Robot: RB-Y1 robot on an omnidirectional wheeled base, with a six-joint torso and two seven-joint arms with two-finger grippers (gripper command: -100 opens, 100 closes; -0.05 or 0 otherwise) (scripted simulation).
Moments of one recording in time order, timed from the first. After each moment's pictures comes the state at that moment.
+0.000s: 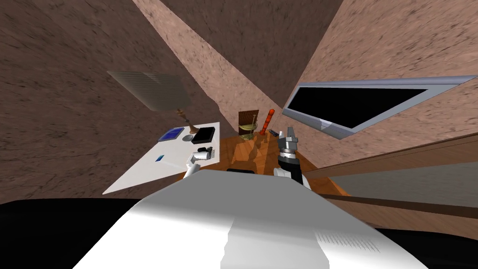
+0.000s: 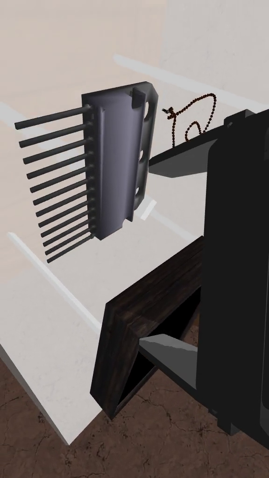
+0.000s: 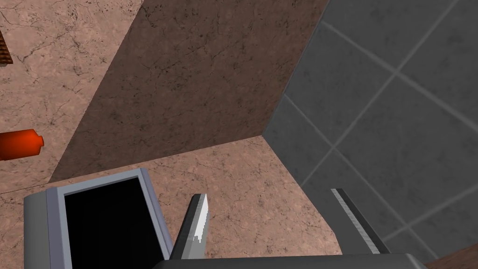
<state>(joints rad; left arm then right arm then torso) 0.10 0.26 0.19 -1.52 0.08 0.84 -0.31 0.55 -0.04 0.03 -2.28 0.09 -0.40 -0.07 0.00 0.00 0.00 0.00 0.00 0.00</state>
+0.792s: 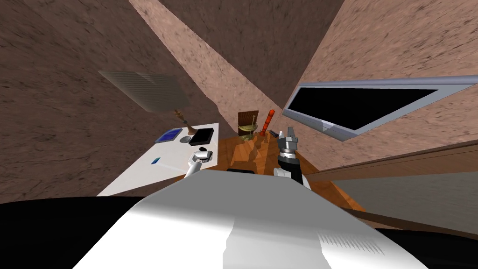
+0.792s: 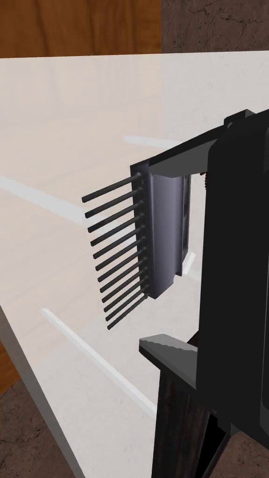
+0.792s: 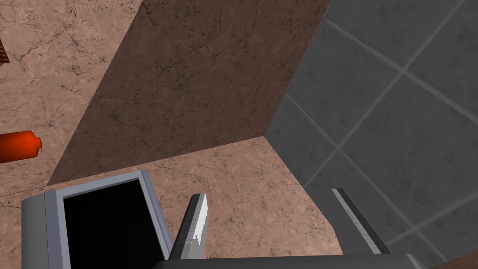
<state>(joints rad) 0.03 0.24 0.23 -1.40 0.08 1.07 -0.35 0.55 -0.04 0.03 -2.28 0.09 -0.40 -0.07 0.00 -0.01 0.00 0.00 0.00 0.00</state>
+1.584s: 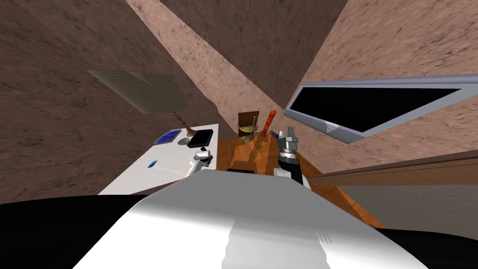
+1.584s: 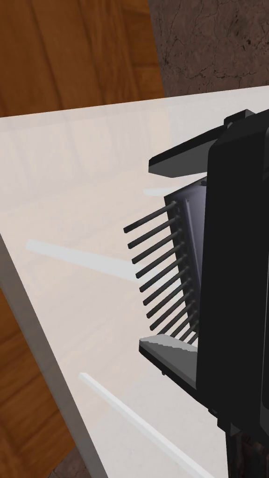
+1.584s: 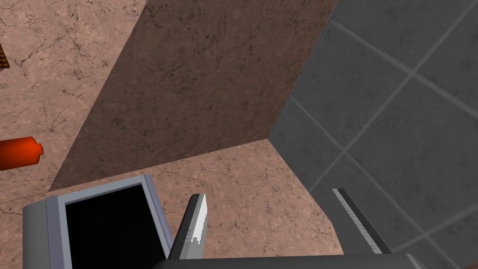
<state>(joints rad) -0.02 0.23 0.27 -1.29 0.08 1.27 -0.39 0.55 -0.04 0.03 -2.28 0.09 -0.40 -0.07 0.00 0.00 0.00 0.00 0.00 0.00</state>
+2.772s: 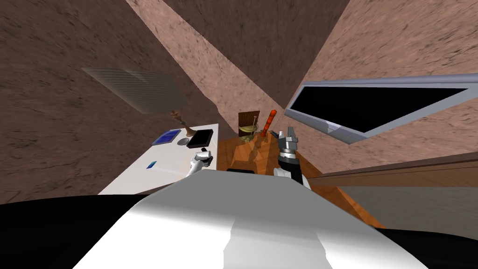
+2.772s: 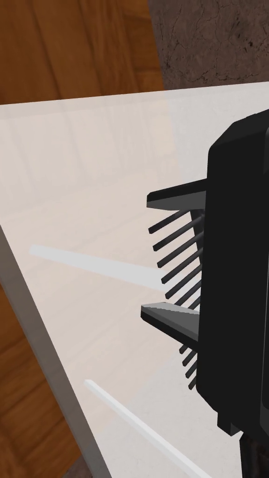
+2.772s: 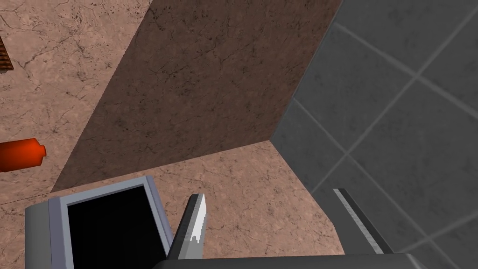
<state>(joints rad) -0.03 0.23 0.26 -1.25 0.08 1.25 -0.38 0.55 -0.04 0.03 -2.28 0.09 -0.40 -0.07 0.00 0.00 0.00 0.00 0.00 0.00</state>
